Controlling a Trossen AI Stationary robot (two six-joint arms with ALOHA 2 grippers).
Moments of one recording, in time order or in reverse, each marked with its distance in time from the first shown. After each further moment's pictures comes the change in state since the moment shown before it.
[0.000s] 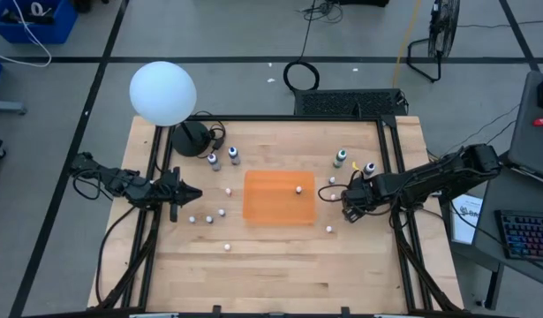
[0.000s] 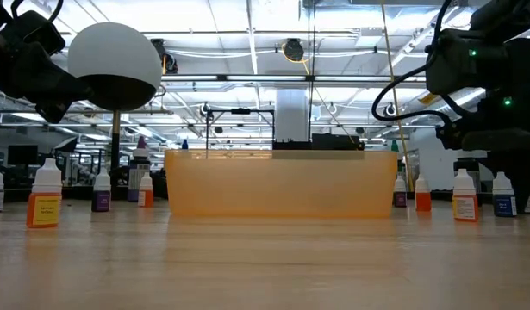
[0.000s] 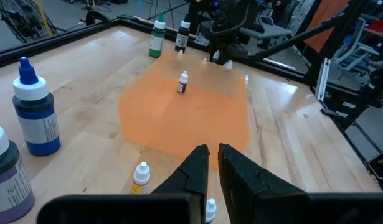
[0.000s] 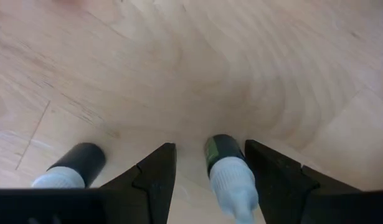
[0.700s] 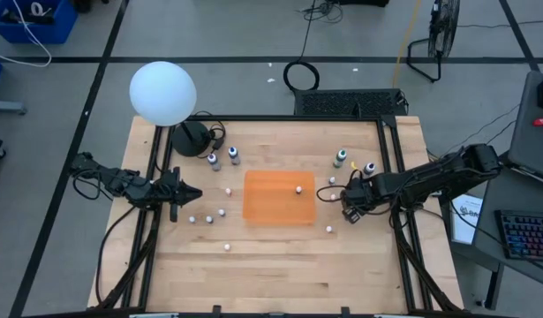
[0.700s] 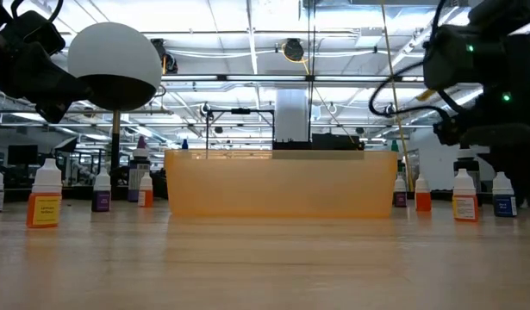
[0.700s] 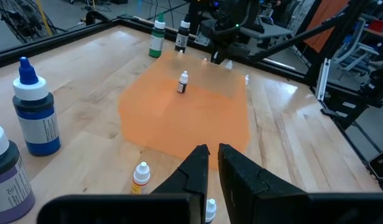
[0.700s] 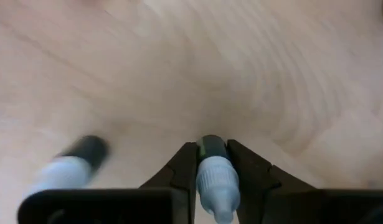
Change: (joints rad) left arm 0.000 0.000 0.000 0.000 0.000 0.000; right arm 0.000 0.000 0.039 -0.023 0.010 -0.083
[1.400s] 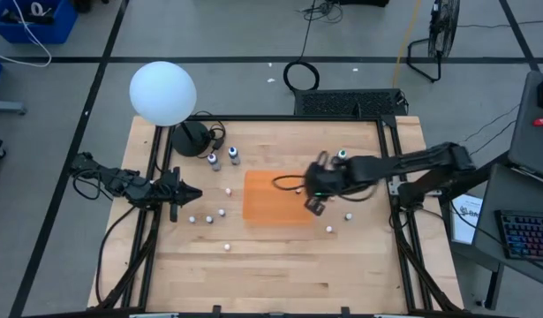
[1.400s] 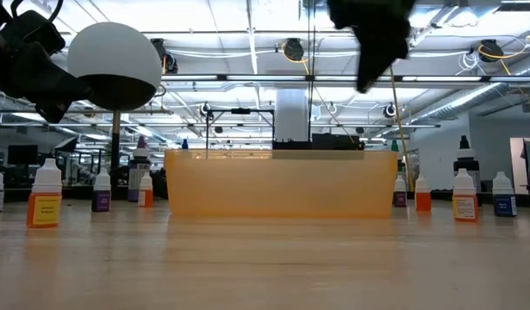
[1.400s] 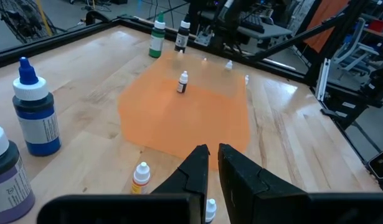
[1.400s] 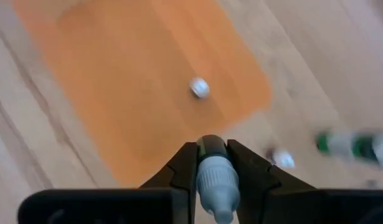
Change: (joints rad) left arm 0.000 0.000 0.000 0.000 0.000 0.000; right arm -0.012 0.342 0.836 -0.190 0.227 -0.417
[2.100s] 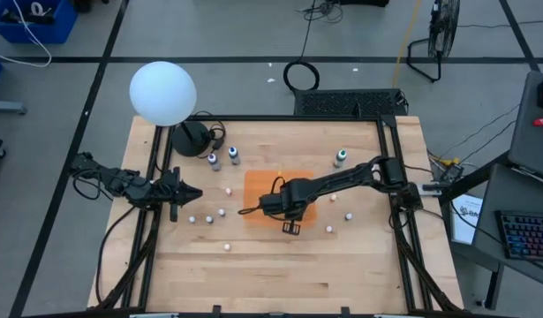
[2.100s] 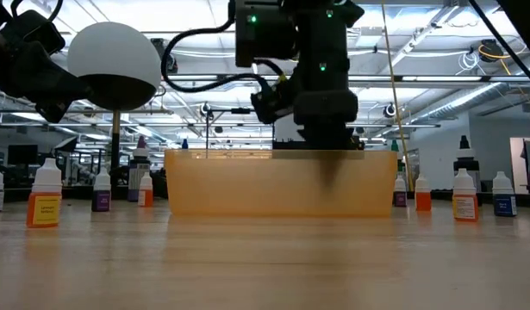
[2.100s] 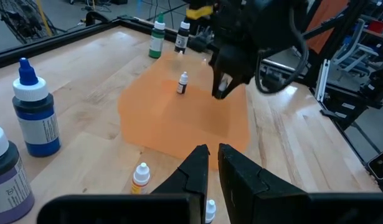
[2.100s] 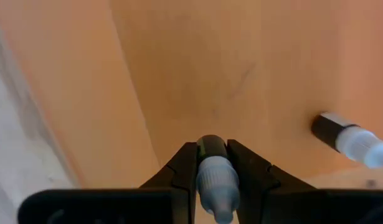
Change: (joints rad) left arm 0.000 0.000 0.000 0.003 0.000 0.000; right arm -0.008 0.556 0.240 -0.020 -0.210 -0.282
